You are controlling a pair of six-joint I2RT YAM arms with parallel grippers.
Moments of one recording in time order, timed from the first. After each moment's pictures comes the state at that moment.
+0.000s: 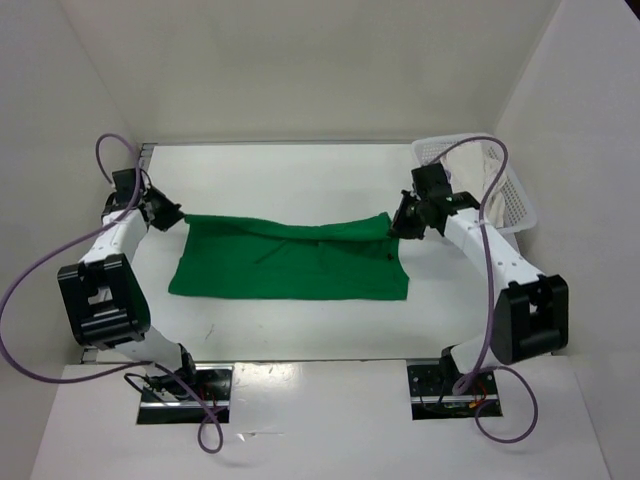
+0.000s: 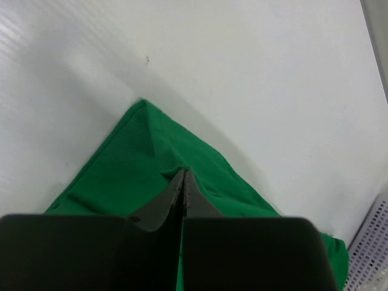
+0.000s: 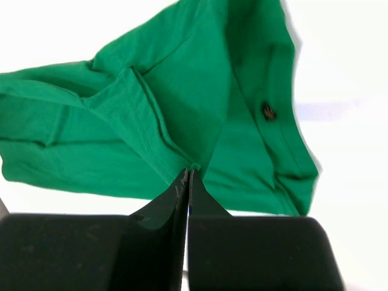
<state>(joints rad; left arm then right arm) 0.30 1.61 1.12 -0.33 0.18 -0.68 0.24 1.47 1.18 -0.67 -0.13 0.62</state>
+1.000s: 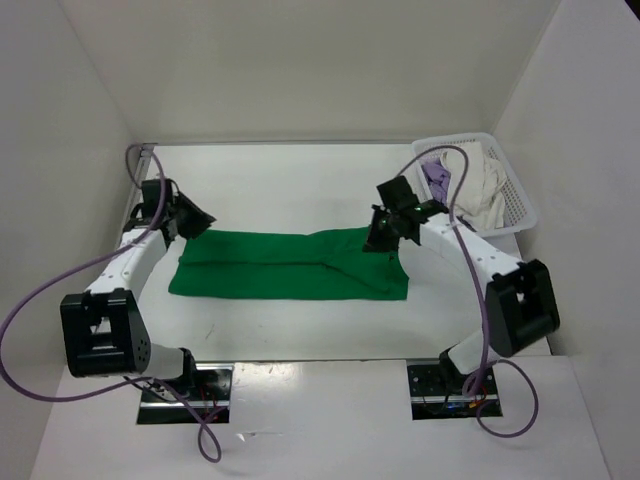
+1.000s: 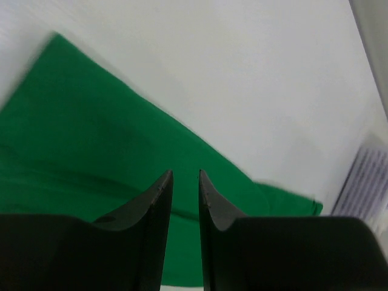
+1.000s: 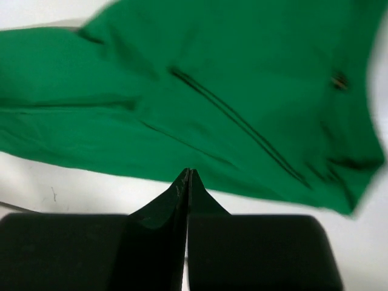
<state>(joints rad) 0.18 1.38 0.95 -0.34 0.16 -0.78 0.39 1.44 1.06 -0.65 -0.10 0.70</state>
